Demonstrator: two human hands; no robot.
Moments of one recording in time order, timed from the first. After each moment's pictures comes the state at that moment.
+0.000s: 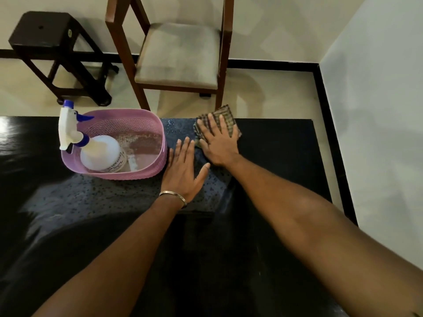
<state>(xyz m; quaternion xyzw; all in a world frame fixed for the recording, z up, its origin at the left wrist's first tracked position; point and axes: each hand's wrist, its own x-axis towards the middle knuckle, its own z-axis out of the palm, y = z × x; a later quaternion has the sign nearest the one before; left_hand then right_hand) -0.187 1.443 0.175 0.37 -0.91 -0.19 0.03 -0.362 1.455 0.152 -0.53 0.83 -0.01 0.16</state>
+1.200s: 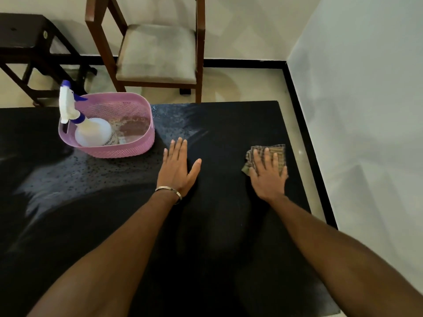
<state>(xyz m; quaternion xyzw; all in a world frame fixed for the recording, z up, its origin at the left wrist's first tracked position) -0.149 1.513 0.194 0.34 -0.91 -0.24 0.04 -0.350 1.716 0.162 -0.30 0.93 -0.01 0.19</state>
